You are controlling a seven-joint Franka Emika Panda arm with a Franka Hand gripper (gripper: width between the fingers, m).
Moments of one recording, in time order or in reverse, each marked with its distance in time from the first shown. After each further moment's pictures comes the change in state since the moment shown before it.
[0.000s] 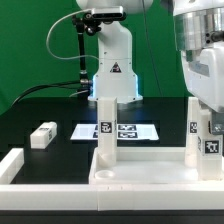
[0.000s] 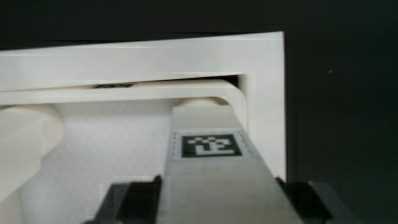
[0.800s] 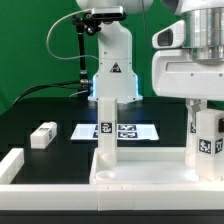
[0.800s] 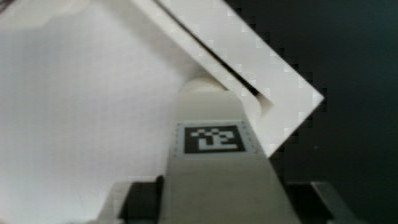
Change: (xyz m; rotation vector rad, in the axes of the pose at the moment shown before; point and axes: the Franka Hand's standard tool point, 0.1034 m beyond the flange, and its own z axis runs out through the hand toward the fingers) arm 0.000 0.002 -0.001 -0.016 0.053 -0.645
